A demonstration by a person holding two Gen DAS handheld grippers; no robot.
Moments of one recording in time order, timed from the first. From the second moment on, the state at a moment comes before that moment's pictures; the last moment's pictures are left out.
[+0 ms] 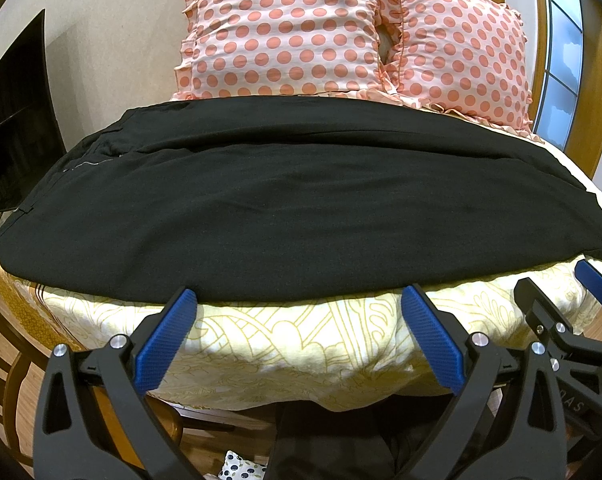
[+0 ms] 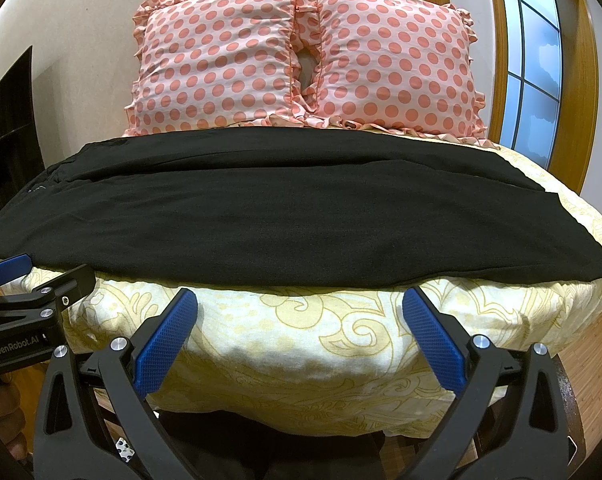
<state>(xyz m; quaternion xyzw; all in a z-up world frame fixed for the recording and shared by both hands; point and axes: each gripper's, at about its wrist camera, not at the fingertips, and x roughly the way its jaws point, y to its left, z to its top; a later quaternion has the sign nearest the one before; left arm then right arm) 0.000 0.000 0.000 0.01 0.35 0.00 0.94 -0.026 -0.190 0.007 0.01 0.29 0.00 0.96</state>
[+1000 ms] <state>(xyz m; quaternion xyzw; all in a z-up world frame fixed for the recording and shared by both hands) -0.001 0.001 0.000 0.01 0.36 -0.01 0.93 -0.027 -0.189 0.003 0.01 0.28 0.01 0.96</state>
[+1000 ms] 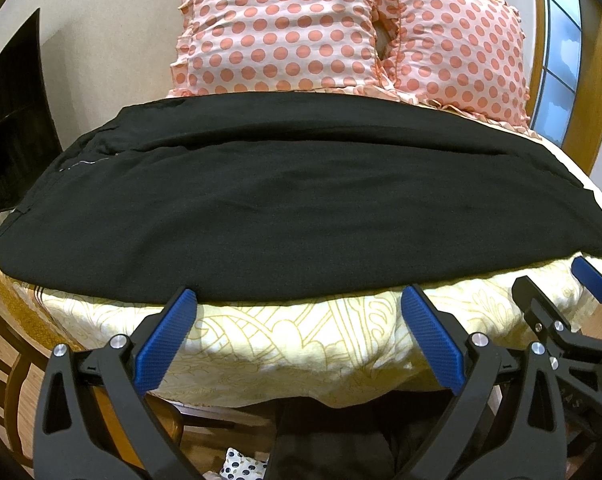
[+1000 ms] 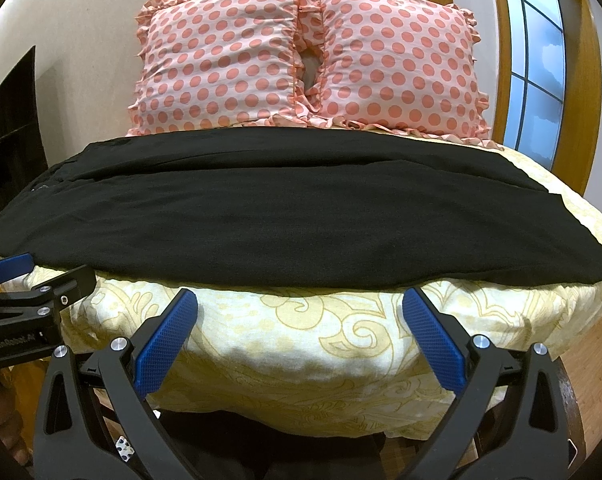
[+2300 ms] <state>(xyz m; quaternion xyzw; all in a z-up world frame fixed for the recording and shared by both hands) 0.095 0.054 0.030 -0.04 0.35 0.02 0.94 0.341 -0.508 0.025 0.19 0.44 -0.37 0.79</state>
